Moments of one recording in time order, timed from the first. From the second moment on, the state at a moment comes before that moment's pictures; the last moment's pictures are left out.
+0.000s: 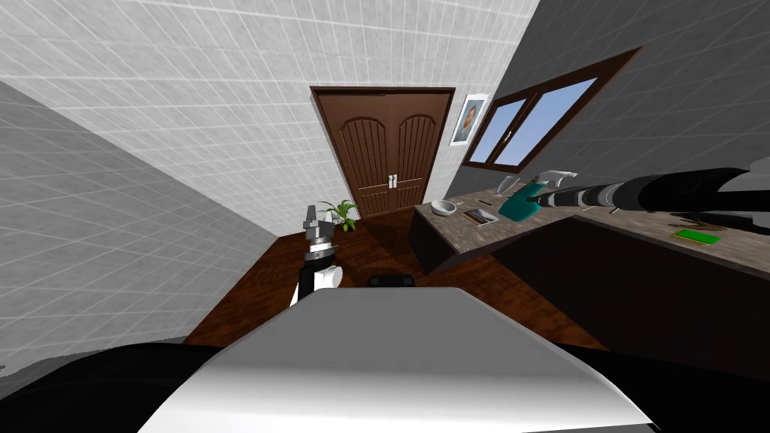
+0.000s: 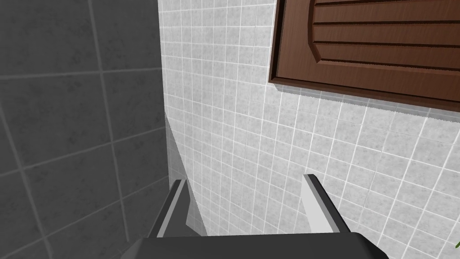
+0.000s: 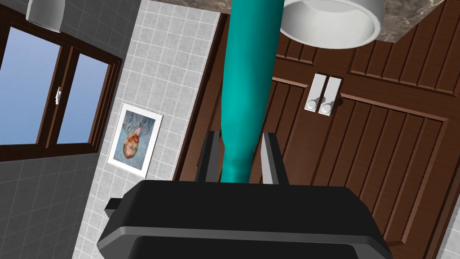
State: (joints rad) left arm 0.51 0.01 -0.03 -2.32 0.09 -0.37 0.01; right arm -0.08 -2.00 0.67 -1.13 0.01 -0.53 -0.13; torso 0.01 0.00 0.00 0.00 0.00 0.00
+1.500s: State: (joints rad) left arm 0.52 0.01 -0.03 -2.32 0.09 -0.37 0.01; right arm -0.10 -1.98 0.82 -1.26 -0.04 -0.69 -0.16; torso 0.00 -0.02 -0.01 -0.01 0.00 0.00
